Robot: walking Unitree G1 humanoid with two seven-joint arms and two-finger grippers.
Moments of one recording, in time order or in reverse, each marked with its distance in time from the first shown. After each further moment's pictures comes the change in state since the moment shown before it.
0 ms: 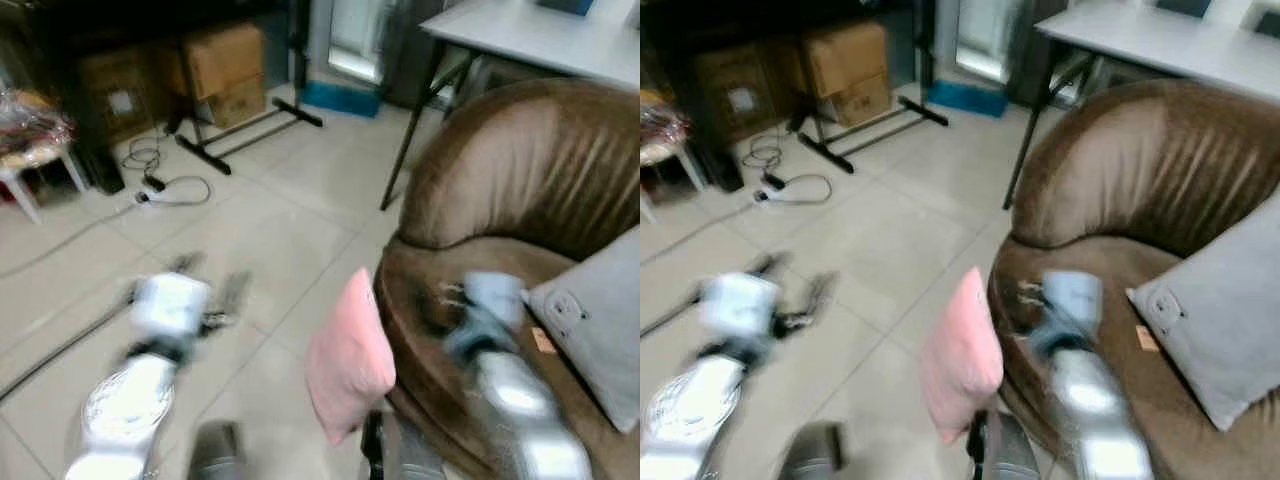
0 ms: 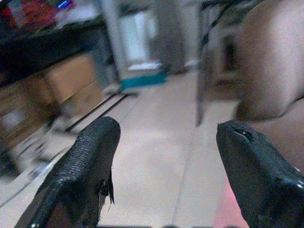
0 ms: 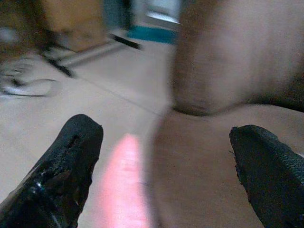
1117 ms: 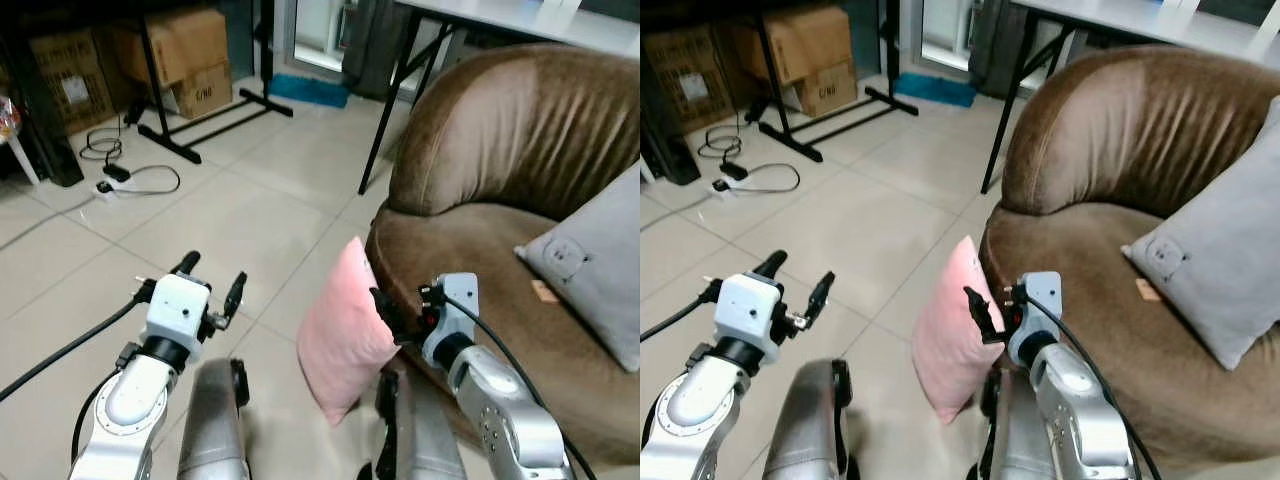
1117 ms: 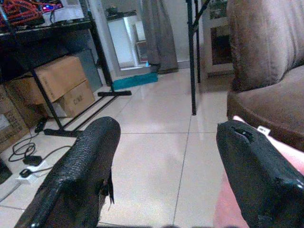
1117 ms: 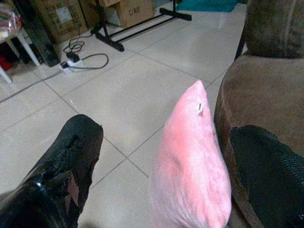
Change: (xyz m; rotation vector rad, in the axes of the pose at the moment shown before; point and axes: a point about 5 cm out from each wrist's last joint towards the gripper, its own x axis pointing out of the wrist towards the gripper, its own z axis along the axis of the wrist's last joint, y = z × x) left arm -0.004 0.012 -0.006 0.077 0.017 0.046; right arm 0.017 0.031 -0.012 0.101 0.101 0.325
